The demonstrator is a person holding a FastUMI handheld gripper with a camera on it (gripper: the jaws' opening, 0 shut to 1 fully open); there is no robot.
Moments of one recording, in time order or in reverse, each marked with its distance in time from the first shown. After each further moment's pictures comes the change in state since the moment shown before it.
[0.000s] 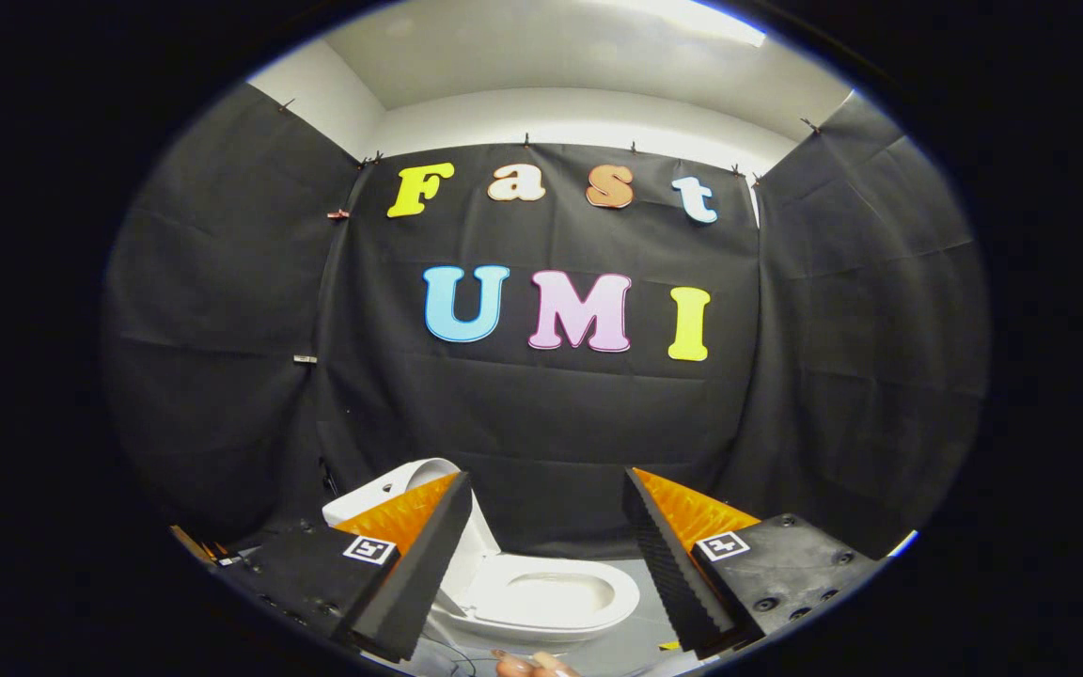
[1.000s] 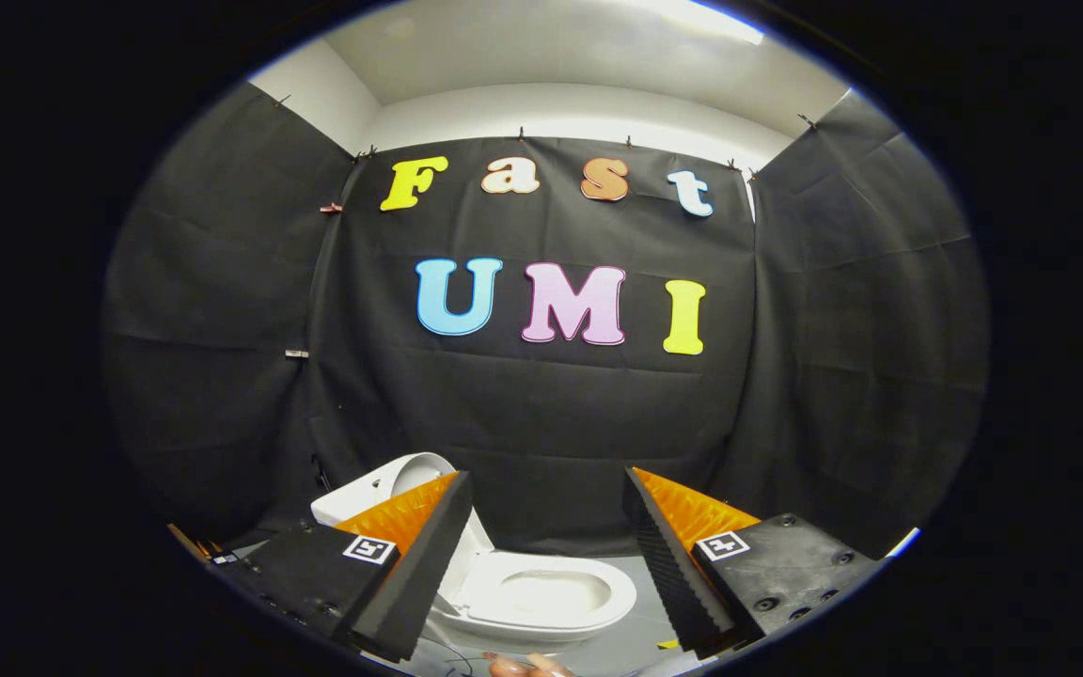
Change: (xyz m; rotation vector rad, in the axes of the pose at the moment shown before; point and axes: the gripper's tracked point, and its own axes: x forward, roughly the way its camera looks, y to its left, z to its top) arm 0.012 -0.002 -0.013 0.000 0.017 -0.013
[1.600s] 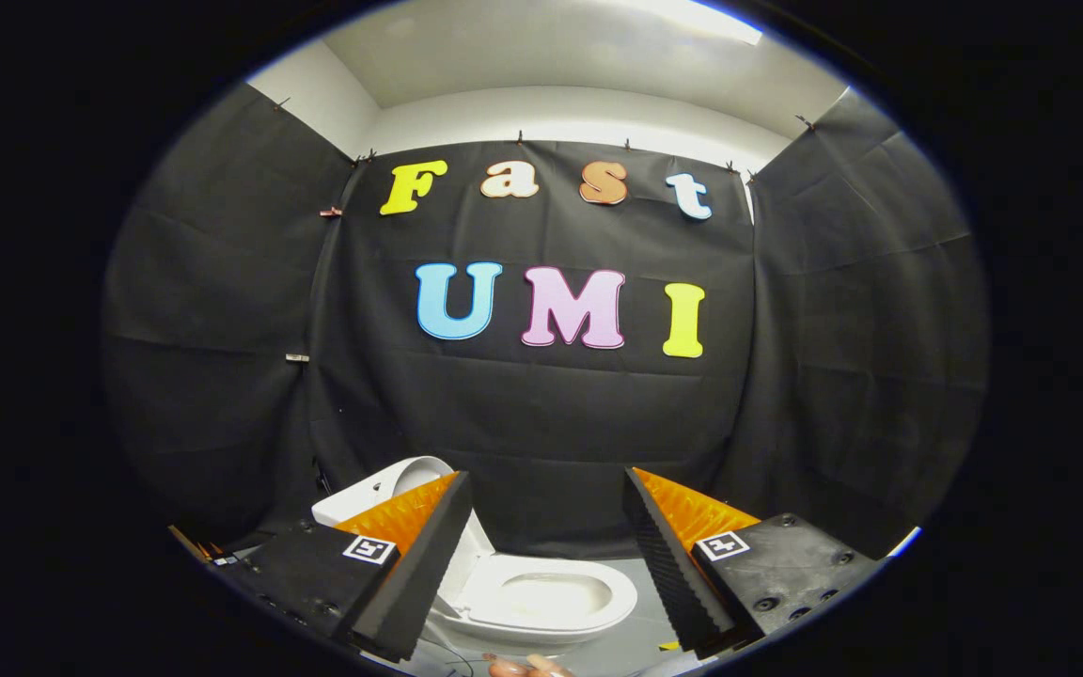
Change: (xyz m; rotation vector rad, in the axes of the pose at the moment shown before) arm -0.003 -0.002 0.005 0.004 -0.017 -0.005
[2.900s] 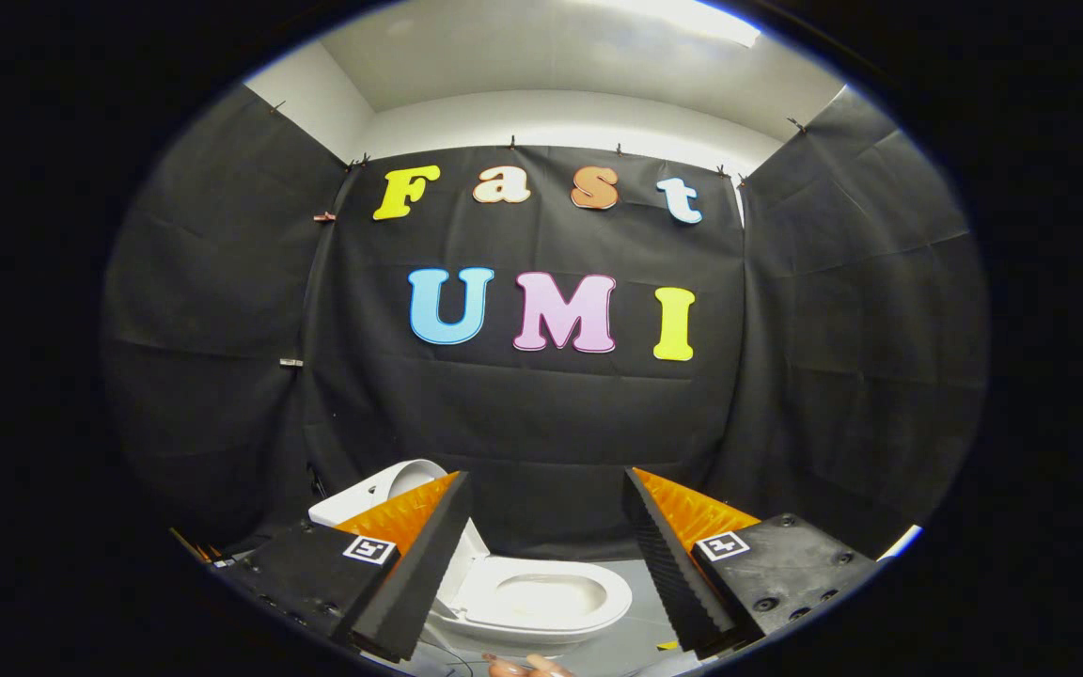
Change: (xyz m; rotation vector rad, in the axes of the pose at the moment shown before) arm -0.008 -0.006 0.003 0.005 -0.007 -0.019
